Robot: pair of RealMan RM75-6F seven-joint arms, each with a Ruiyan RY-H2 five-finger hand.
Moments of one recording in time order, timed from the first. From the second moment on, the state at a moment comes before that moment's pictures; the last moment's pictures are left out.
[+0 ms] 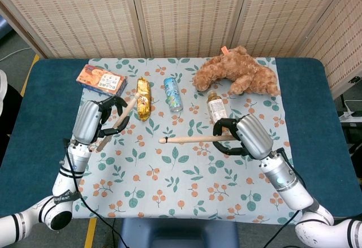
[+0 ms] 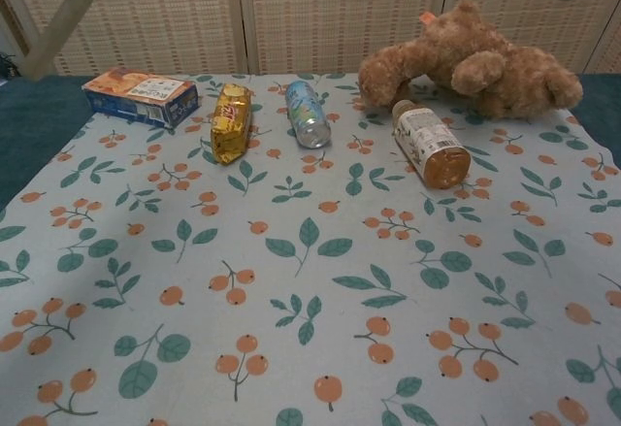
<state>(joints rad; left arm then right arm) -0.63 -1.37 -0.39 -1.70 1.40 1.30 -0.17 0.57 -1.17 0.24 -1.85 -1.56 1.24 0.21</state>
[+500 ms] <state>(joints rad) -0.61 -1.32 -0.33 -1.79 1.47 1.31 -0.27 0.61 -1.24 0.28 -1.81 -1.49 1.22 0.21</state>
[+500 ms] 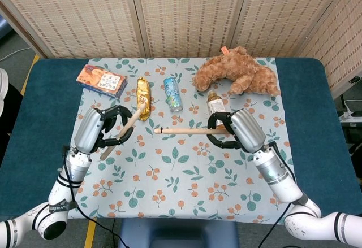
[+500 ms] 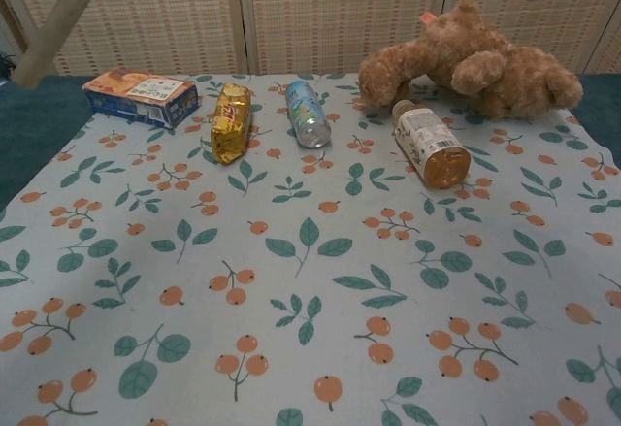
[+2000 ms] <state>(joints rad) -0.65 -1.35 -0.25 -1.77 1.50 1.26 -0.32 0.67 -1.33 0.30 -1.75 -1.41 1.19 0.19</state>
